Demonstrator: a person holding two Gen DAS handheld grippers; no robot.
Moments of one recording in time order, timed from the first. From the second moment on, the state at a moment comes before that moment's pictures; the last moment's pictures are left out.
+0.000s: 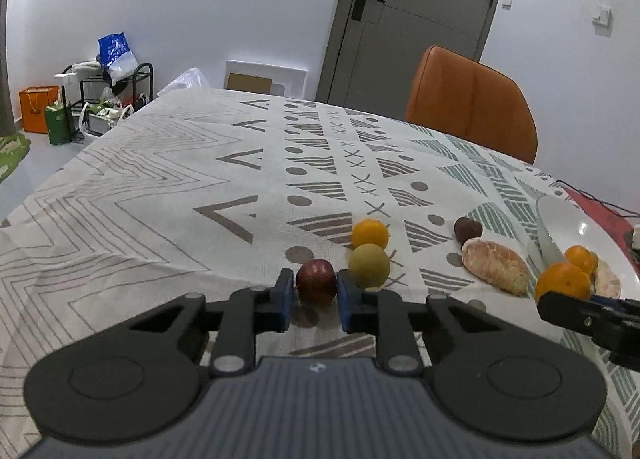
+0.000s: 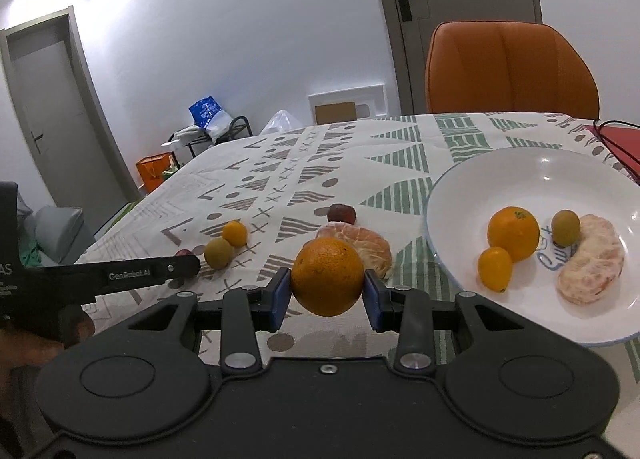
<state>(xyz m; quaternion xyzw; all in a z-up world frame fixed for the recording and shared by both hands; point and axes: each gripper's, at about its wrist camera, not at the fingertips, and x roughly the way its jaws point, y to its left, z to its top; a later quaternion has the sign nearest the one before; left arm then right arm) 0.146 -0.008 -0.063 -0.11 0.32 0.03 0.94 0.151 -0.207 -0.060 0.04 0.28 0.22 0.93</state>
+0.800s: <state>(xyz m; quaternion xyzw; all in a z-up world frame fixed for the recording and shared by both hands) 0.152 -0.076 -0.029 -0.07 0.29 -0.02 0.96 0.141 -0.279 -0.053 0.10 0.24 0.17 0.95</state>
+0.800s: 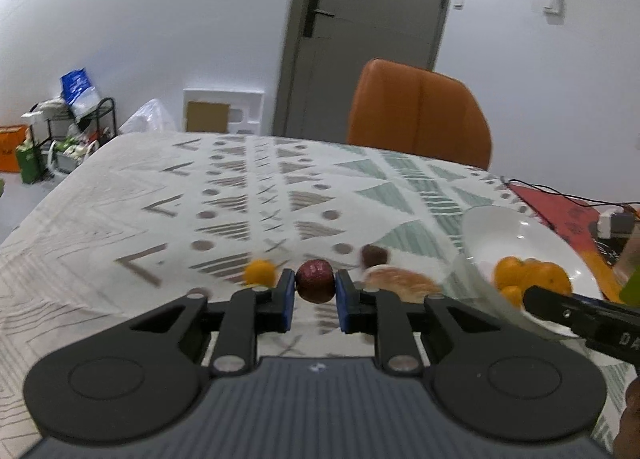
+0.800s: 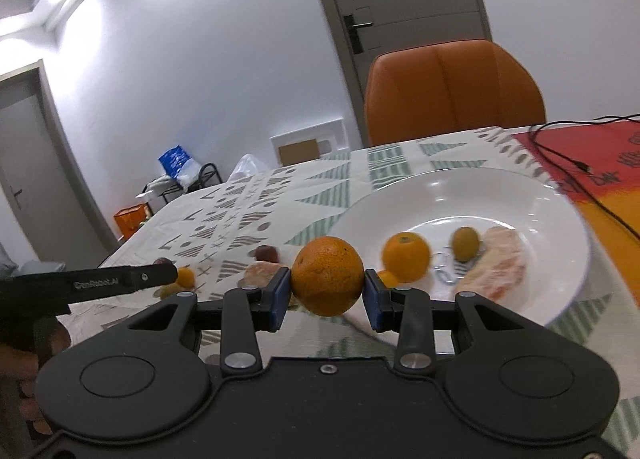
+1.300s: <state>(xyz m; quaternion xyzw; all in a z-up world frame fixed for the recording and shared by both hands) 0.159 -0.132 -0.021 -0.06 0.28 -0.09 0.95 0.143 -0.311 -0.054 0.10 0.24 0.12 0.96</state>
